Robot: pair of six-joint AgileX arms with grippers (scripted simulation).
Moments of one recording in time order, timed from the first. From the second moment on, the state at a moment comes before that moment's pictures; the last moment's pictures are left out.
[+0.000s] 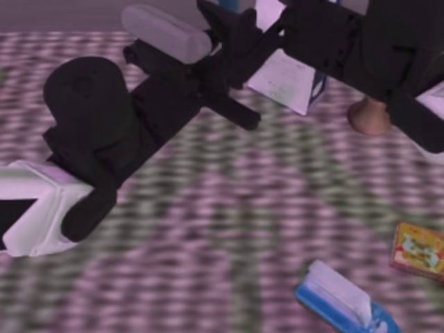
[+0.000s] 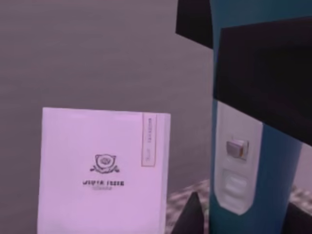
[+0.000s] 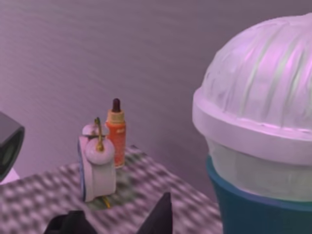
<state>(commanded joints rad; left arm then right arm) -0.63 1.57 0.71 0.97 0.15 -0.08 0.61 1.61 1.06 0.52 -0.27 -0.06</state>
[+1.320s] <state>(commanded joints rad) -0.63 1.57 0.71 0.97 0.15 -0.08 0.61 1.61 1.06 0.52 -0.27 -0.06</state>
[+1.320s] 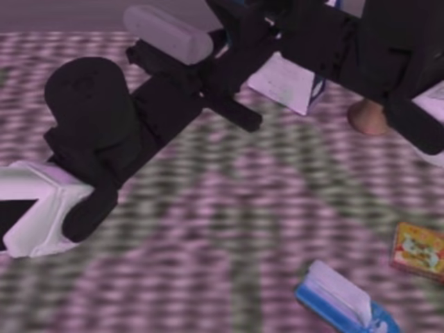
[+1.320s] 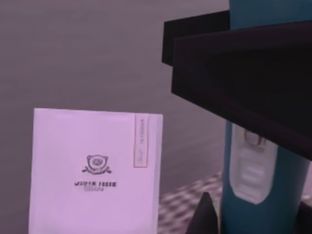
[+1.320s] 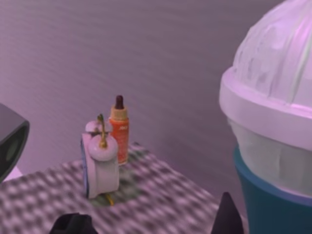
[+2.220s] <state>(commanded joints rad) -0.63 1.57 0.71 0.97 0.15 -0.08 0.61 1.61 1.06 0.52 -0.27 -0.06</state>
